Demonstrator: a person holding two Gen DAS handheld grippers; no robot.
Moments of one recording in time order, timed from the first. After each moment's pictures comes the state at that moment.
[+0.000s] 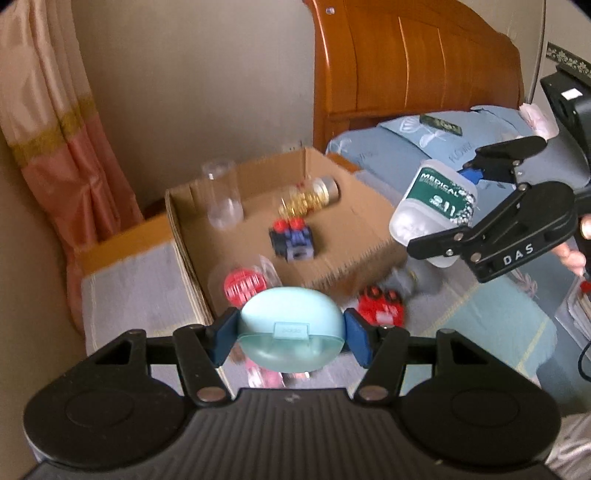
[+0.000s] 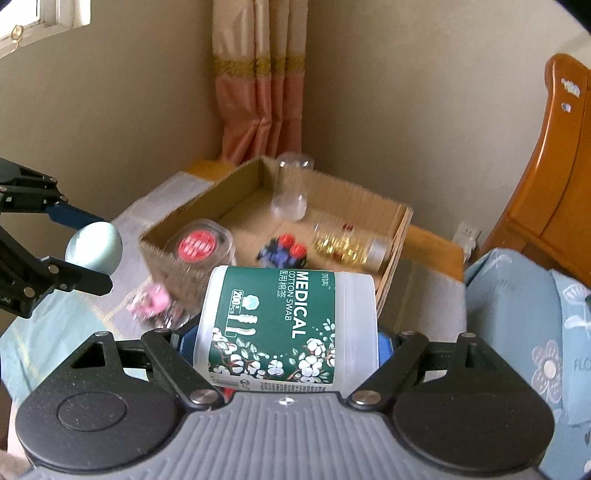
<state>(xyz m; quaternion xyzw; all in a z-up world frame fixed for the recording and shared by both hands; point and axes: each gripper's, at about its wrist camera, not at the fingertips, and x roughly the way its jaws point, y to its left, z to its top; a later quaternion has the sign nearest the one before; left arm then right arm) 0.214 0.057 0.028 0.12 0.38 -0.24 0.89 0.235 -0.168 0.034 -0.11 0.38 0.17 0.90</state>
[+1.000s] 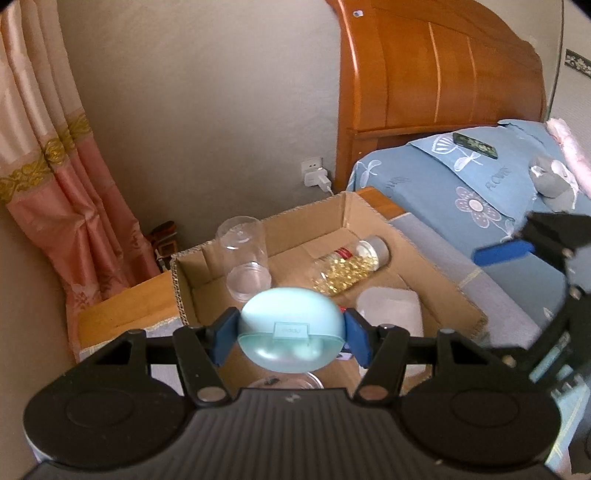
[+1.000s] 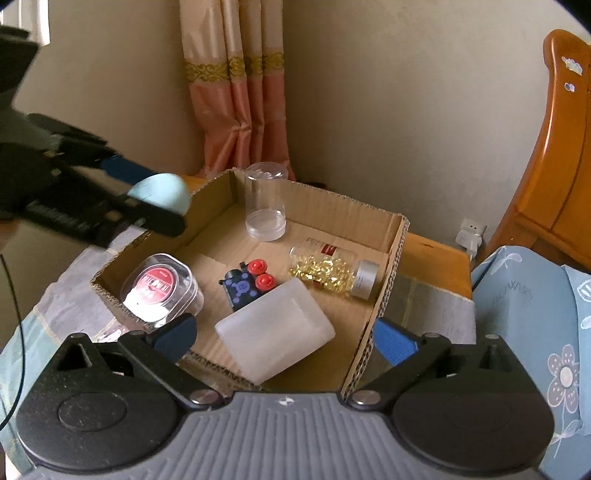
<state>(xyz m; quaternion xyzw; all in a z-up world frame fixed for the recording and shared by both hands) 0.326 0.028 0.029 0.11 0.38 -0.22 0.89 0.284 -0.178 0.014 -0.07 0.39 0.17 0.90</state>
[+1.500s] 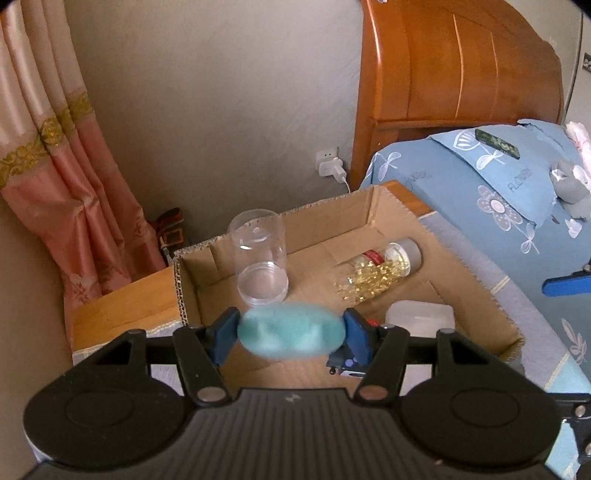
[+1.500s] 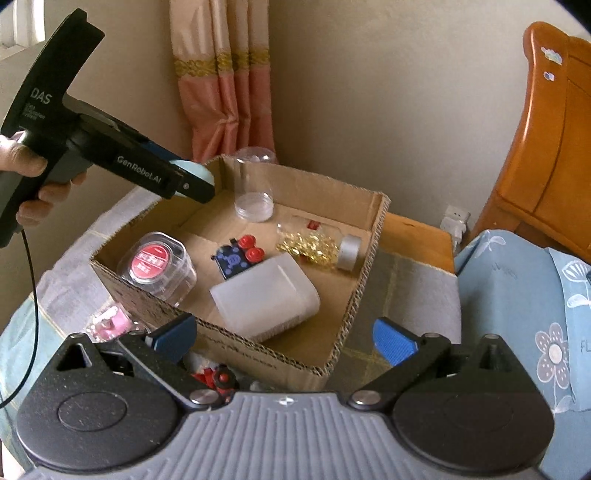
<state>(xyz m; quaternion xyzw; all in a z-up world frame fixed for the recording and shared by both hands) 0.363 0.024 0.004 0.11 0.40 -0.20 0.88 0.262 -0.191 0.009 -0.07 0.39 0.14 0.91</state>
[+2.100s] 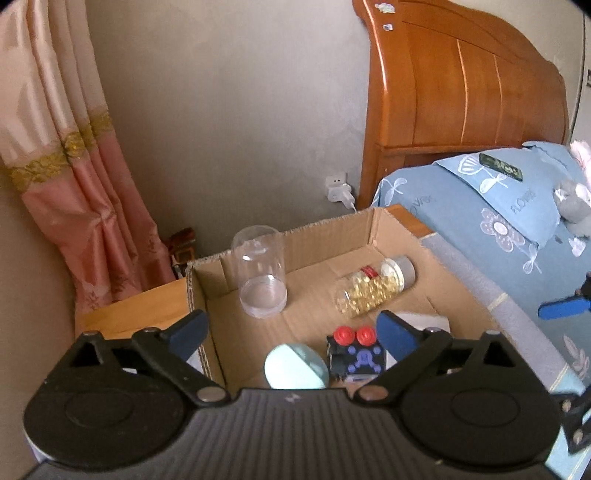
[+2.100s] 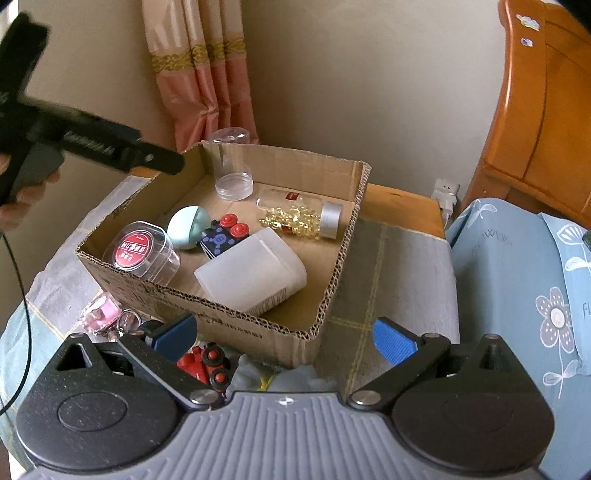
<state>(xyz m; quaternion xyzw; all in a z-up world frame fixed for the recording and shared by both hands) 0.329 0.028 0.015 0.10 0.36 -0.18 0.91 0.252 -0.207 -0.006 -0.04 0.41 0.11 0.90</state>
